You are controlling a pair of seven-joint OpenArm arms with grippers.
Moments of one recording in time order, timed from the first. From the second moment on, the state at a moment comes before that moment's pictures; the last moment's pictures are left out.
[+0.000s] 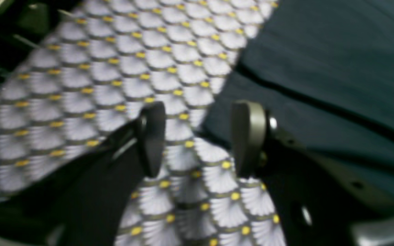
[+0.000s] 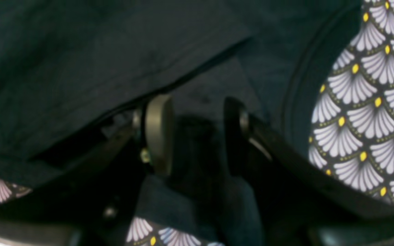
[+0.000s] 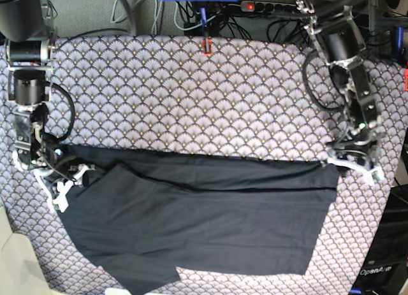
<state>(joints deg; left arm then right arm) -10.7 -7.1 -26.3 70.7 -5.3 -5.4 25.7 24.5 23.0 1.4 49.7 16.6 25.1 -32.9</state>
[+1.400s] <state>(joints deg) -17.5 -7.1 -26.3 50.9 -5.1 -5.5 13.6 12.6 25.3 6.4 60.1 16.6 25.1 -32.7</state>
